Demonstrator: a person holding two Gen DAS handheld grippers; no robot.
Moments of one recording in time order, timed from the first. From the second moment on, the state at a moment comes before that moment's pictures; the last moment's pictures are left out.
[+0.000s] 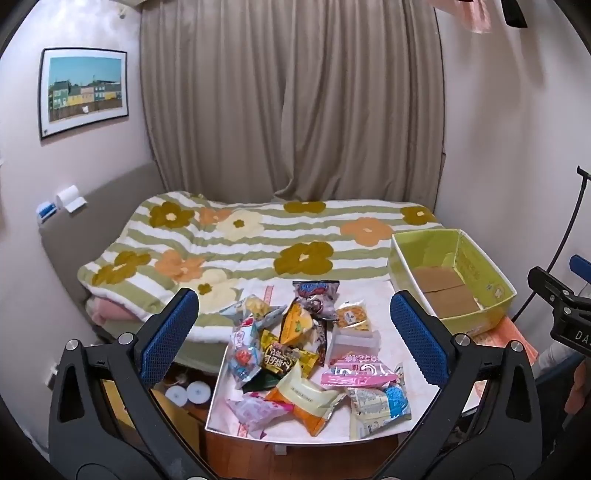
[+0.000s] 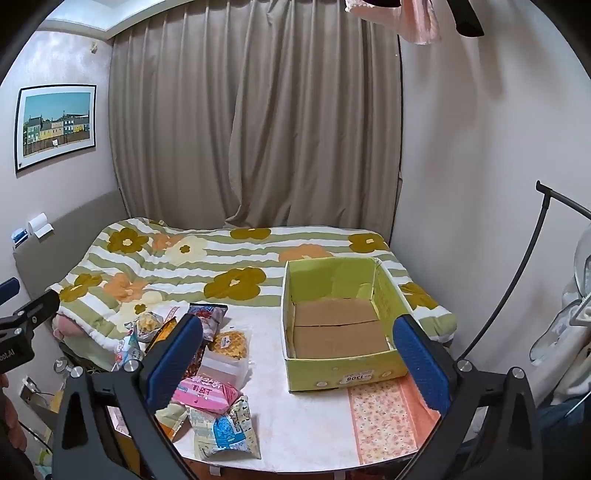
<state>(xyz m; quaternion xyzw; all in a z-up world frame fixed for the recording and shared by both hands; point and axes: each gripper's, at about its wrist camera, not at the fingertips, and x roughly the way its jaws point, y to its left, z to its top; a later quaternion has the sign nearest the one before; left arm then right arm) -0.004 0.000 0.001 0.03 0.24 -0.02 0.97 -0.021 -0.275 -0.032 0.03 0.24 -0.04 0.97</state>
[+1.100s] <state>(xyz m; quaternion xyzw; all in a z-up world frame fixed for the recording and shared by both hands) 0.000 0.000 0.003 0.03 0.22 -0.02 0.97 -0.010 -0.280 -0.032 0.03 0.23 -0.04 0.97</state>
